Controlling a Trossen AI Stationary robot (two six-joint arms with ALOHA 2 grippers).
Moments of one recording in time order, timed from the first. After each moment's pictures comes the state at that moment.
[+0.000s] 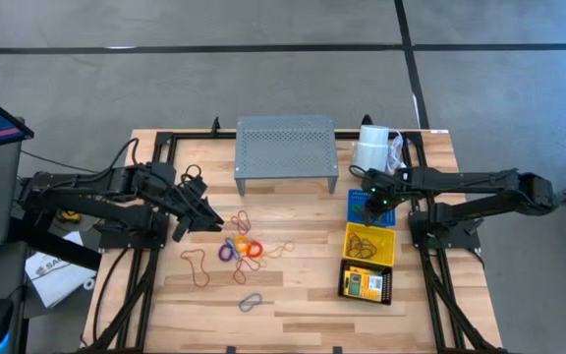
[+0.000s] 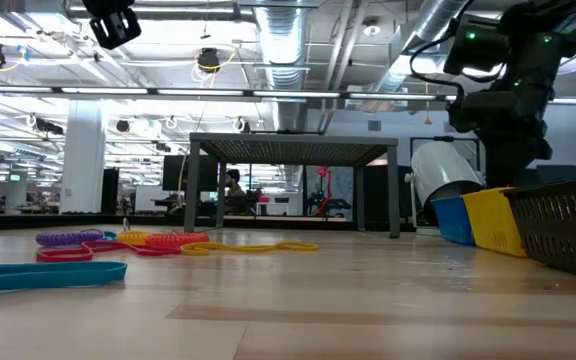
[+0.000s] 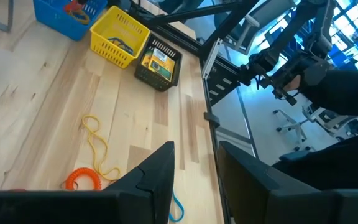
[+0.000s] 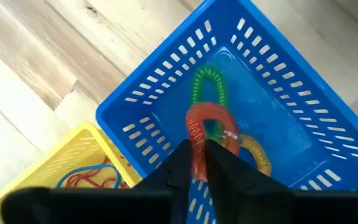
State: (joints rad) left arm -0.01 0.76 0.79 -0.44 0.30 -0.52; right arm -0.24 1.07 0.63 -0.79 0.00 0.63
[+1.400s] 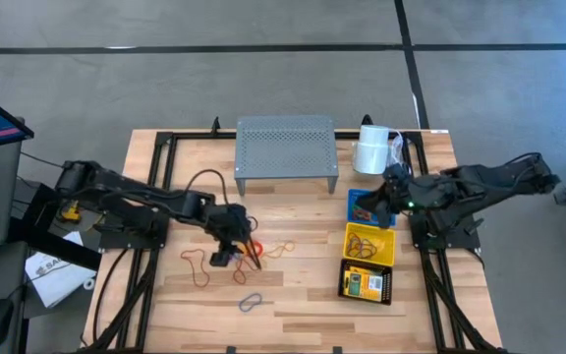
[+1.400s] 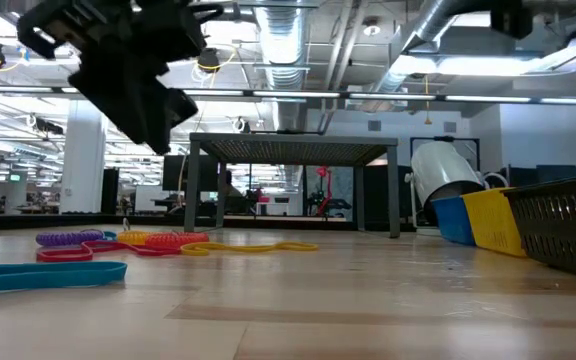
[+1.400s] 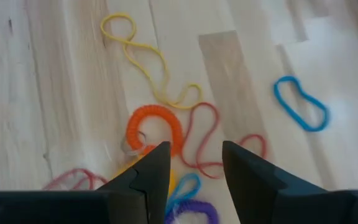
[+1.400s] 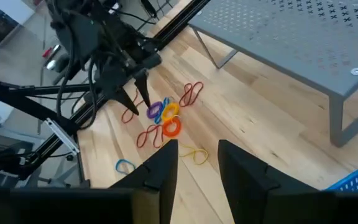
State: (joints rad) left arm -0.14 1.38 0.82 -0.45 0.14 0.04; right arm 0.29 0.86 0.99 -0.69 0.42 0.88
